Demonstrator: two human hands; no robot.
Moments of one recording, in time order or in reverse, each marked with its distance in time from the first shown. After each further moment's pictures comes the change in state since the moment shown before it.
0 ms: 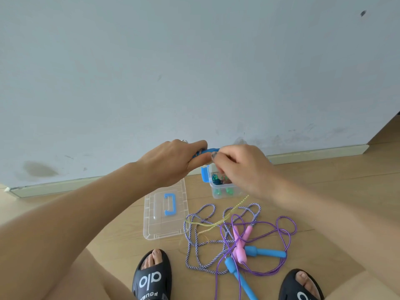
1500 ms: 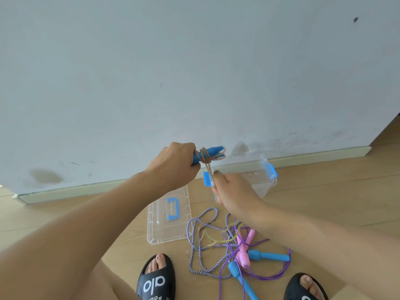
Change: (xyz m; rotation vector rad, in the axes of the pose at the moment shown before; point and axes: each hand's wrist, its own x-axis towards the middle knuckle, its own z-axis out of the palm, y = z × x) left_hand 0.005 0.014 0.005 -0.054 0.110 -0.301; right_hand -0.009 0.015 0.048 0.223 -0.060 0.349
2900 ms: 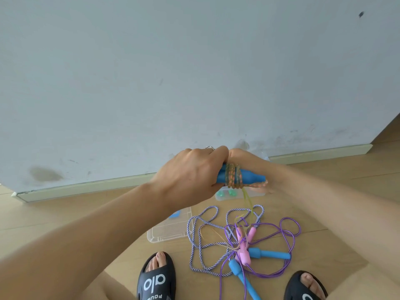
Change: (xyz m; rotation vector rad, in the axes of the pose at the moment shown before) left_hand -0.032 0.023 -0.005 0.060 0.285 0.607; right_hand 0.045 -0.009 -0.046 0.153 -0.311 -0.021
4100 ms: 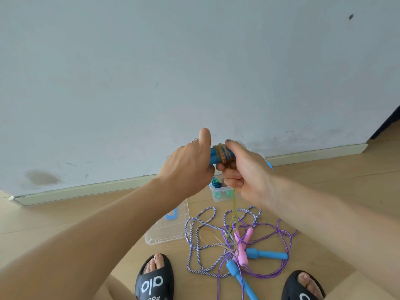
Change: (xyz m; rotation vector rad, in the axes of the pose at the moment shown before) left_hand 0.022 -0.001 0.021 -0.009 -0.125 -0.459; right_hand -0.030 -0.007 0.019 0.766 0.305 0.098
